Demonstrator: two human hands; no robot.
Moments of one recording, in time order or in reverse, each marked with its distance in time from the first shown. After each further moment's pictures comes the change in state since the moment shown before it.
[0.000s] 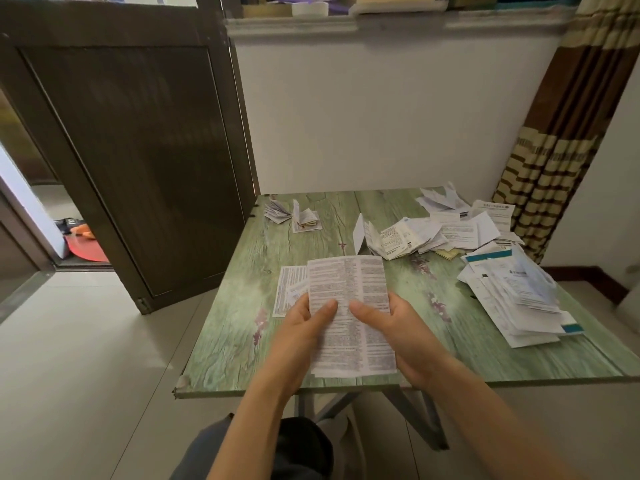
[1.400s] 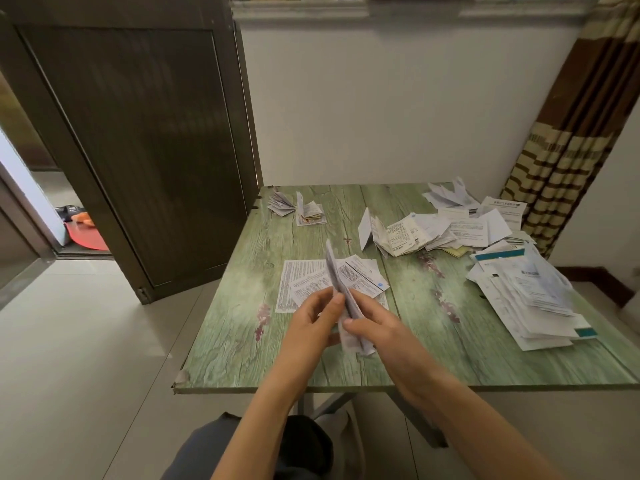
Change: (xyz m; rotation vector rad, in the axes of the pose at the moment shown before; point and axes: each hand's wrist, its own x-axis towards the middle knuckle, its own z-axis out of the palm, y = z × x) left_hand 0.004 -0.011 0.002 0.212 0.135 0.073; right_hand -0.005 0.012 0.014 -0.320 -0.140 -0.036
